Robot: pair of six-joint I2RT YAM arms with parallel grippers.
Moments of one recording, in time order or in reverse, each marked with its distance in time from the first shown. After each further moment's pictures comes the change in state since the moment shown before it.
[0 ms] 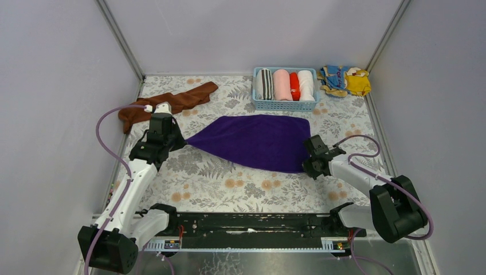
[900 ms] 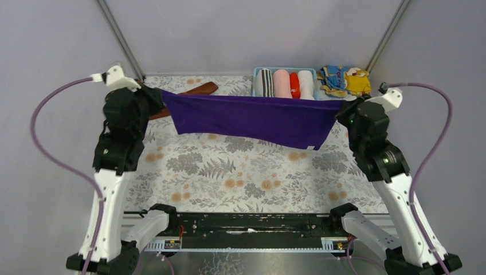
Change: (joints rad) left arm 0.026 0.006 0.522 0.000 -0.112 -0.034; right arm -0.072 -0.370 0.595 0.000 0.290 -0.754
